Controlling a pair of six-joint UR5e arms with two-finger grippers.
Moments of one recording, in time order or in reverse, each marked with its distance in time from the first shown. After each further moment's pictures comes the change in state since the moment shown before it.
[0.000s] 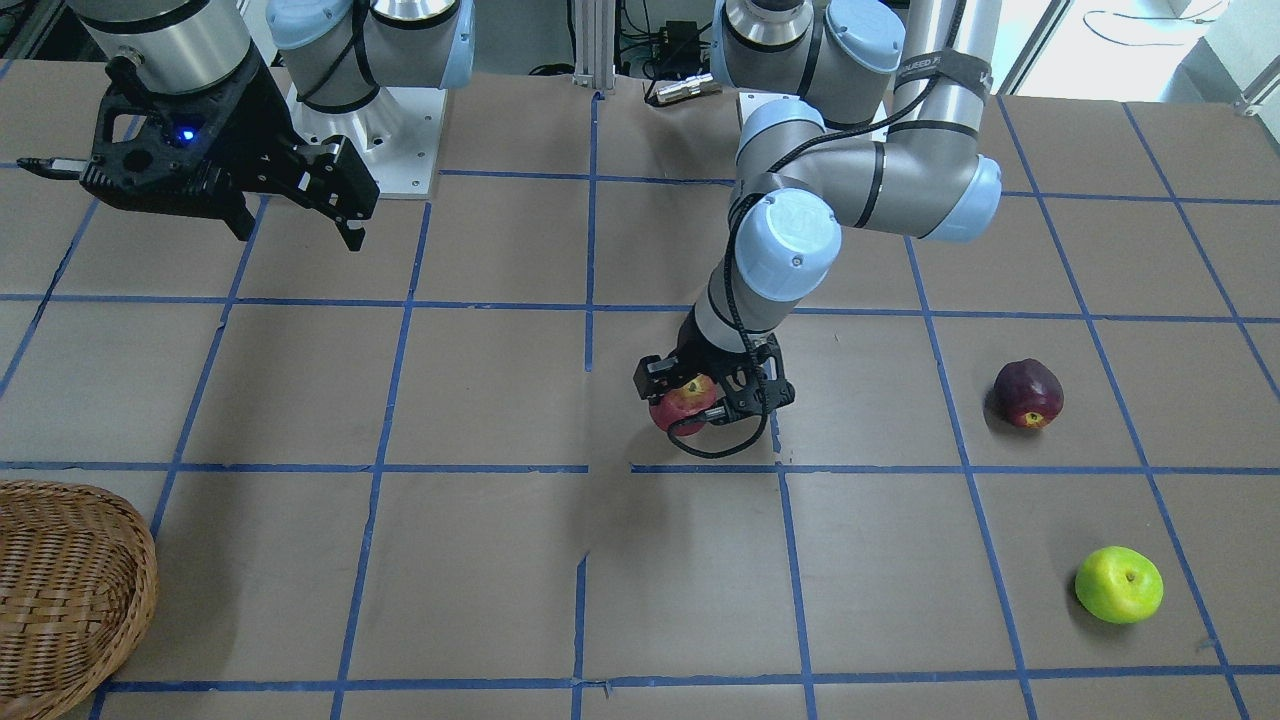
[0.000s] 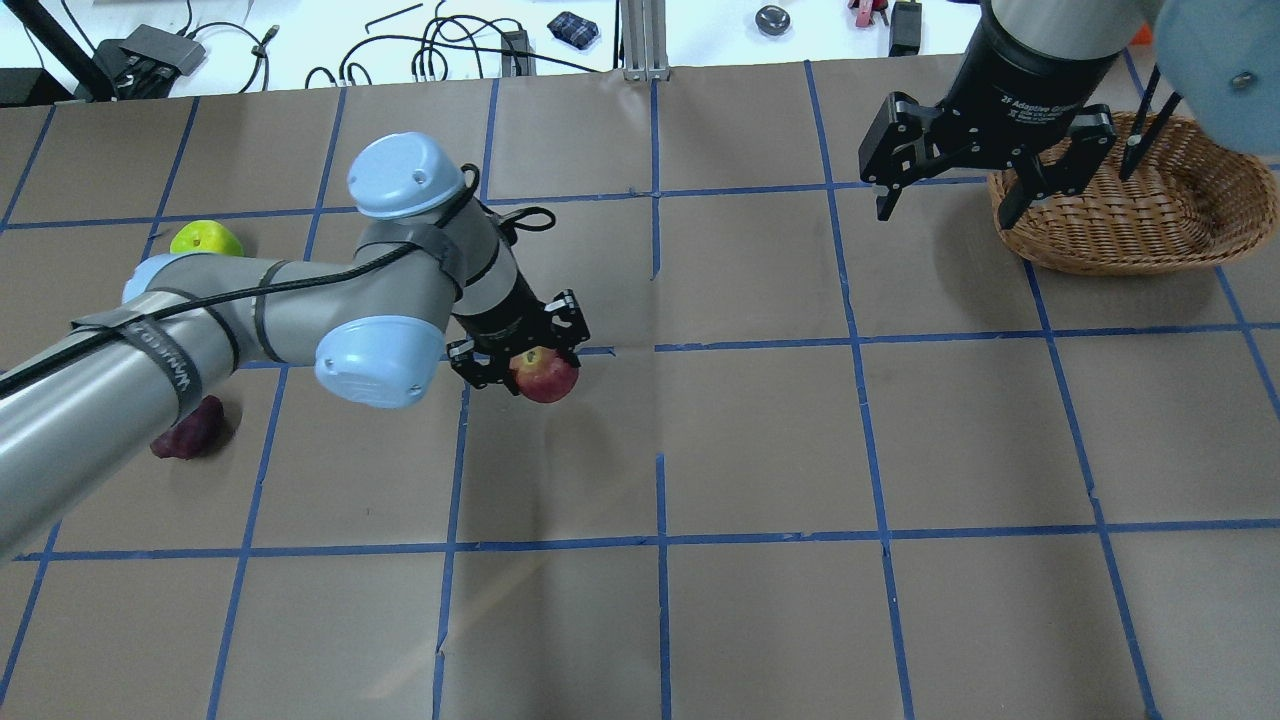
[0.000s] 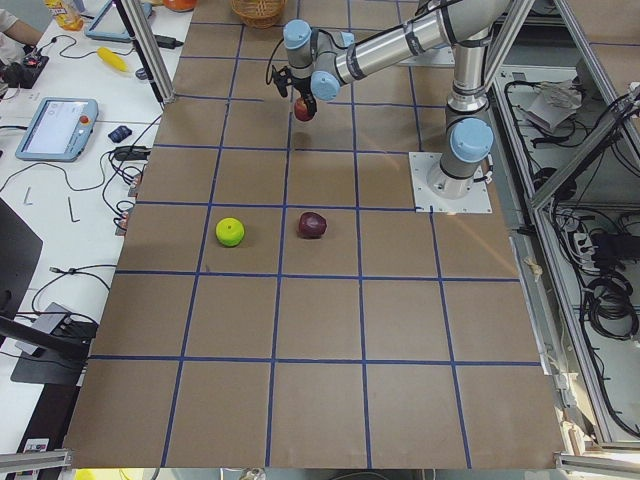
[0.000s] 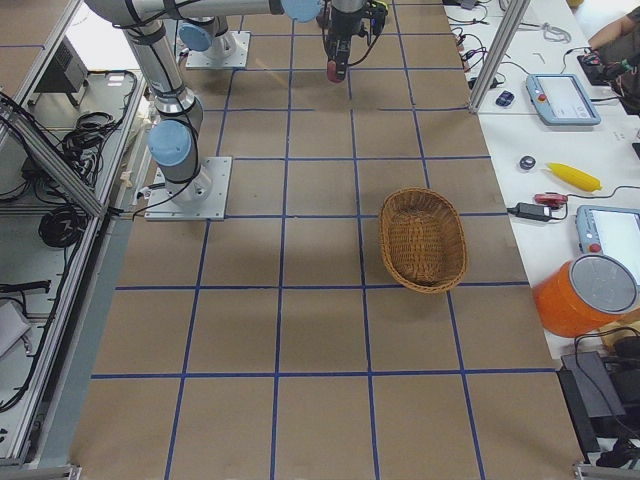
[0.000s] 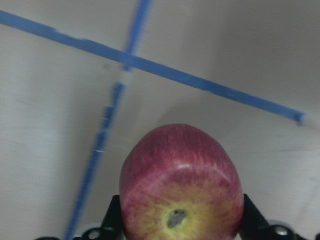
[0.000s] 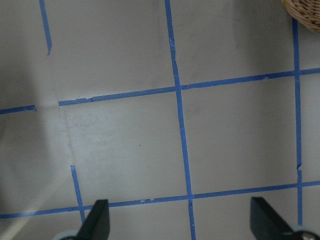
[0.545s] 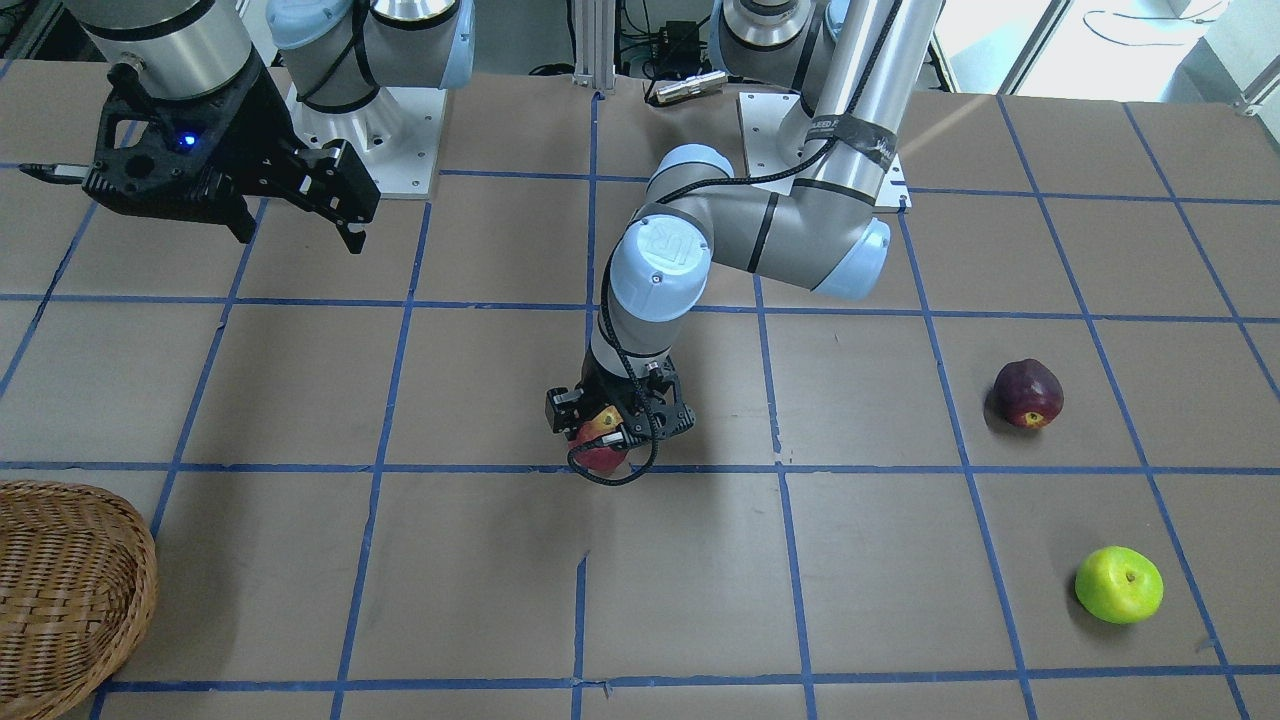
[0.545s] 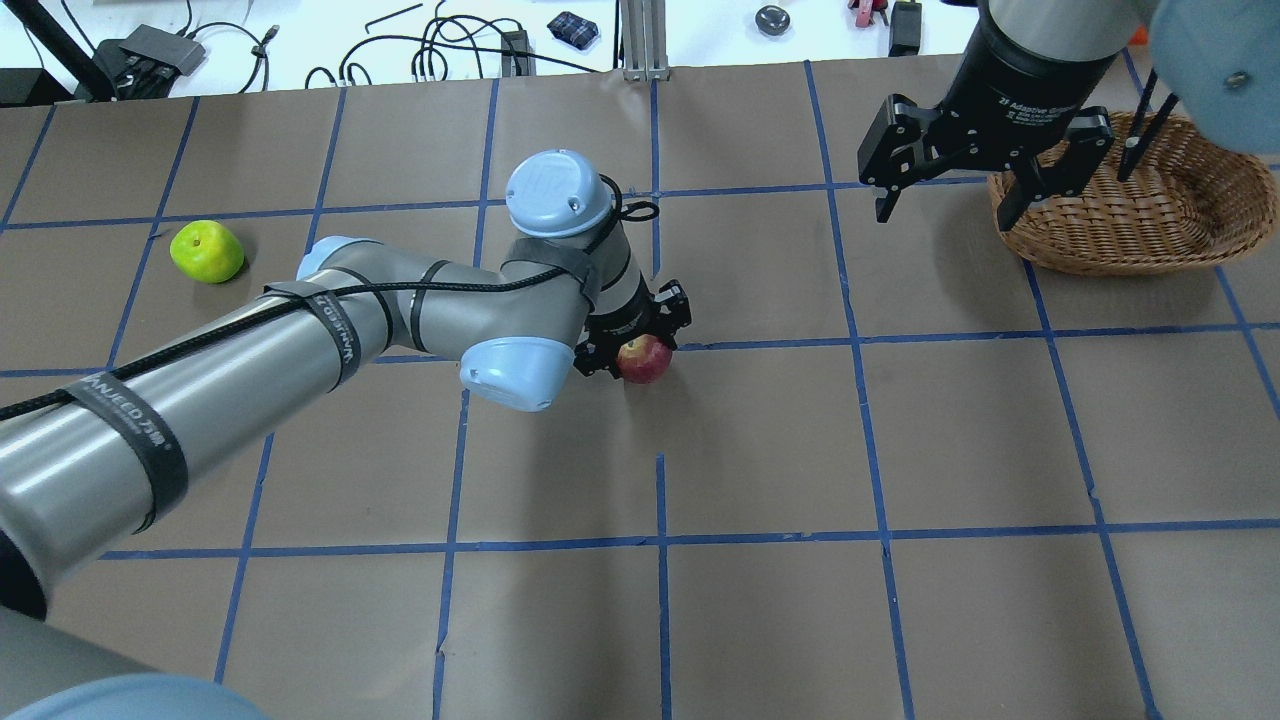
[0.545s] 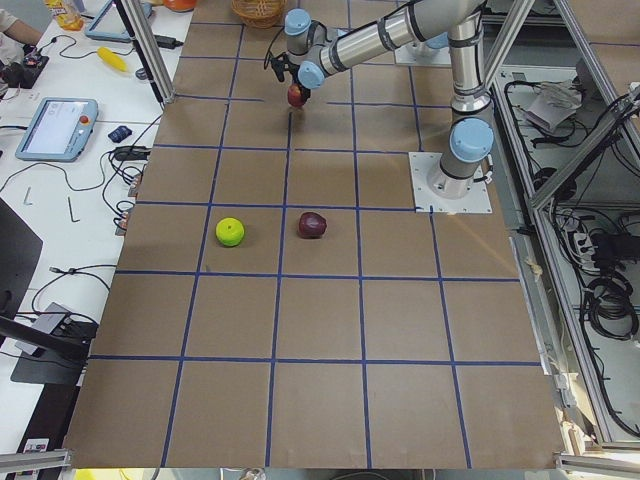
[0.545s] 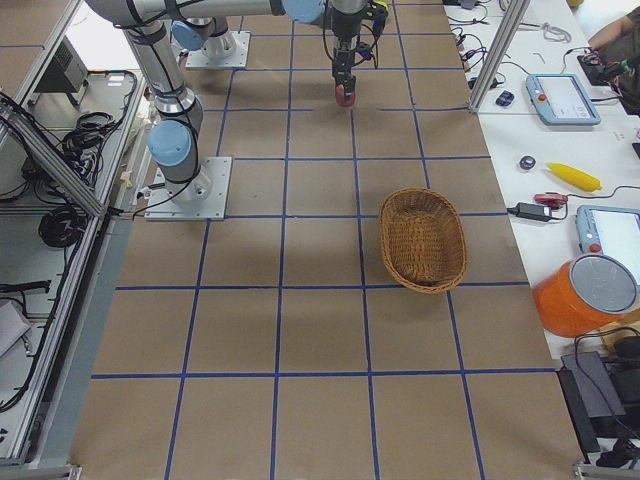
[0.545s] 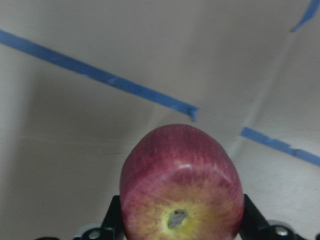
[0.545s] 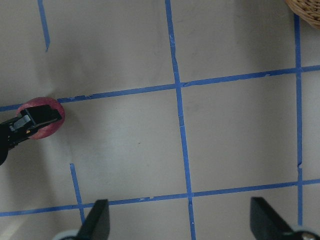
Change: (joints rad) left arm -0.147 -0.151 0.078 0.187 0.042 -0.172; right arm 0.000 0.007 0.000 0.000 0.001 0.000
